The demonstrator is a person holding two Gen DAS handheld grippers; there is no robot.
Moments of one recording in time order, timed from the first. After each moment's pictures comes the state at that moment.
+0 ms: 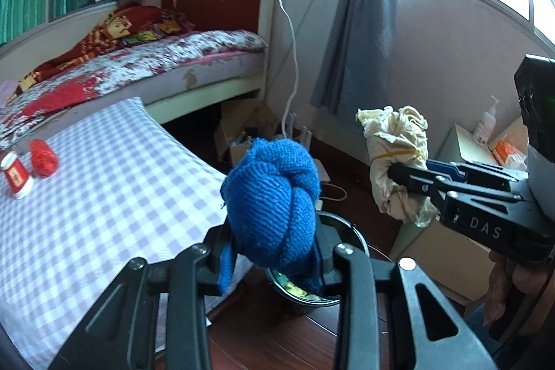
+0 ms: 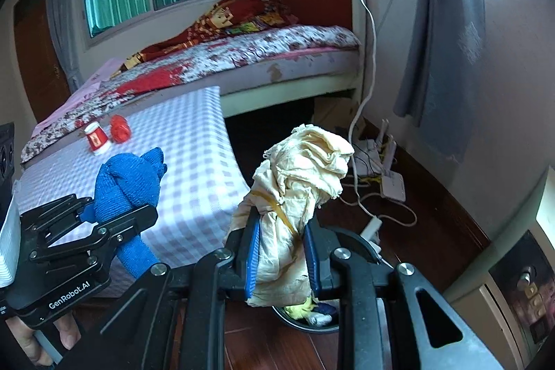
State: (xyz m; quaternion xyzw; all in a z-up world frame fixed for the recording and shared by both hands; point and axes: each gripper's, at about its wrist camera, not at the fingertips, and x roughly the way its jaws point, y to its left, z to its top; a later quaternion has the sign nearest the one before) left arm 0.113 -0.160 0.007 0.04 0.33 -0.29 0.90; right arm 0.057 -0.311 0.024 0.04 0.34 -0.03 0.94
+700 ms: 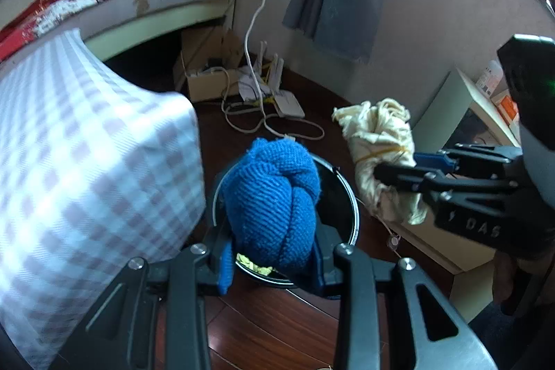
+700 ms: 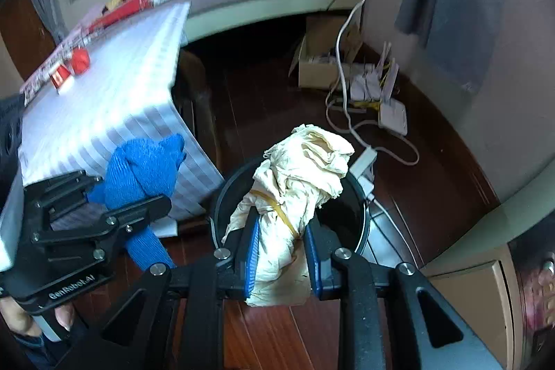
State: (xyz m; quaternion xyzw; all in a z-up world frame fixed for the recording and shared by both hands) left arm 0.146 -0.236 -0.094 0.06 0.44 -0.33 0.83; right arm 0.096 -0.384 -0.090 0.04 0.48 -0.01 0.87
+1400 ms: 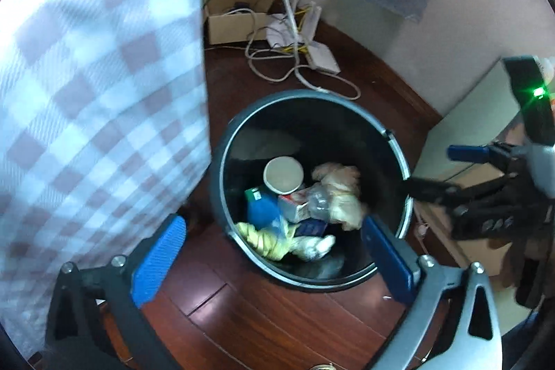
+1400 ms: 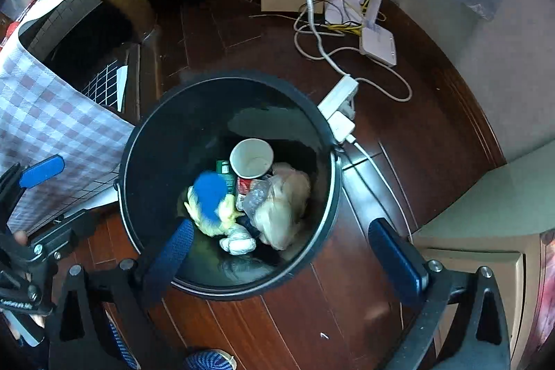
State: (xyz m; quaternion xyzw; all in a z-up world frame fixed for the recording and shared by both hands) left arm 0.164 -0.247 -0.173 0.06 0.53 -0.26 0.80; right arm 0.129 -0.440 -0.183 0.05 0.59 -0.05 0.80
